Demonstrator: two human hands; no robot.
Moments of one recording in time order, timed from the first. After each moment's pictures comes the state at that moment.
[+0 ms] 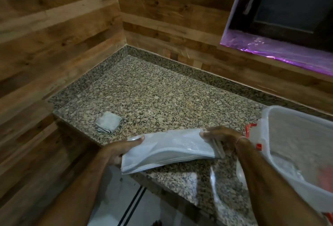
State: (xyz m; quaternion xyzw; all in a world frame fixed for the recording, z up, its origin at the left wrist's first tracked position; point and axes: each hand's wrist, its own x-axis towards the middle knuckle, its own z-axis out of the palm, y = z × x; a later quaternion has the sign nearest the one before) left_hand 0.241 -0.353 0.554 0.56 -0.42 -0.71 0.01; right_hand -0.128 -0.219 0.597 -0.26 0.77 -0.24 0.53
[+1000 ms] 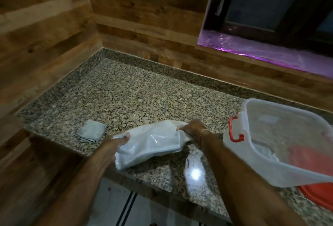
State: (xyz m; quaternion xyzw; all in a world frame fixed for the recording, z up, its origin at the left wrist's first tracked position) left_hand 0.226 -0.364 0.573 0.60 -0.46 -0.64 0.12; right_hand -0.073 -0.266 0.574 -0.19 0.84 -0.30 0.42
